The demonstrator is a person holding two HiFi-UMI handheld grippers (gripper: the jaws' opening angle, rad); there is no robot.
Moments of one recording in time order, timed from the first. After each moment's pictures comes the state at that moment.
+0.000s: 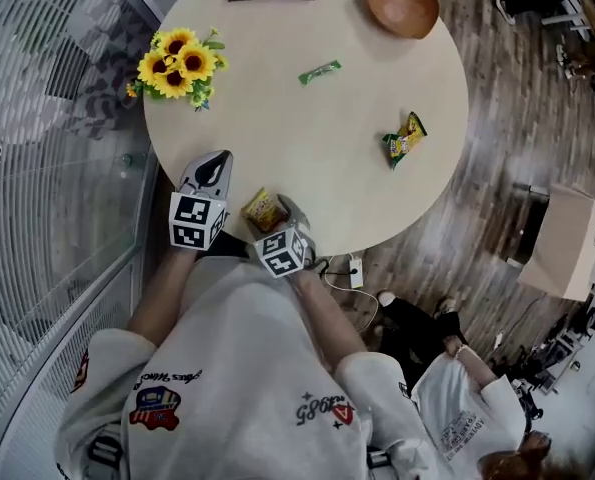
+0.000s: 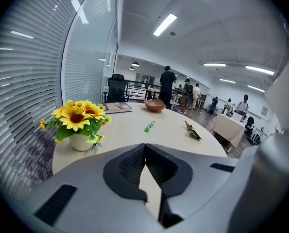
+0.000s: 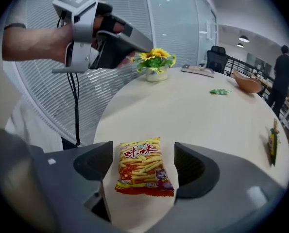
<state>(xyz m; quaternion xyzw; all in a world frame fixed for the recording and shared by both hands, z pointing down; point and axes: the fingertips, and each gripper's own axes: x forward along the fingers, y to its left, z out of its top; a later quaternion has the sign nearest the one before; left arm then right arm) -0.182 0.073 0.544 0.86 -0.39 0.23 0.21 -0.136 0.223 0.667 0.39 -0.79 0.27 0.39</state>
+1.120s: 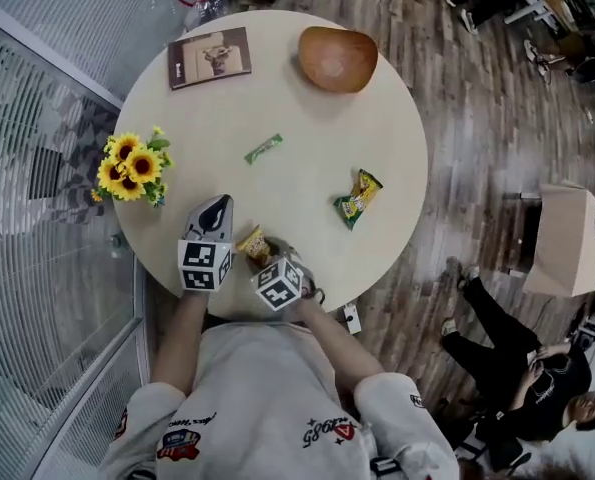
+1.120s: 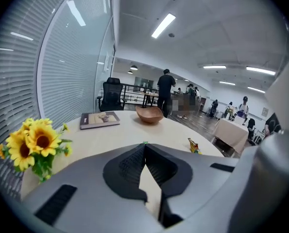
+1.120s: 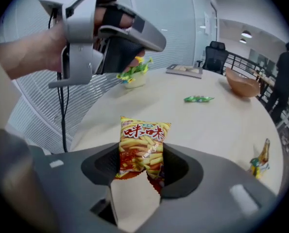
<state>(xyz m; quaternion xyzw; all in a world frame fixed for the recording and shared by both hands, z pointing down) -0.054 -0.009 0.524 0.87 -0.40 0.21 0.21 -0.037 0.132 0.639 0.37 -0.79 0.29 0.40</state>
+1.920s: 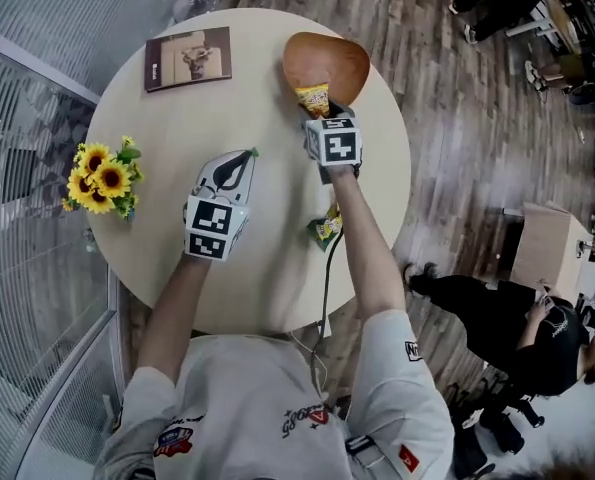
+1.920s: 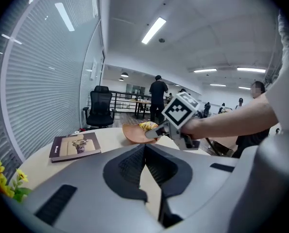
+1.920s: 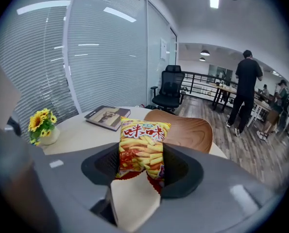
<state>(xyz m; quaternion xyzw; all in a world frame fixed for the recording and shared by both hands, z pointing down) 0.071 -0.115 0.479 0.90 -0.36 0.18 0.16 0.221 -0.217 0.552 0.57 -0.74 0.24 0.28</state>
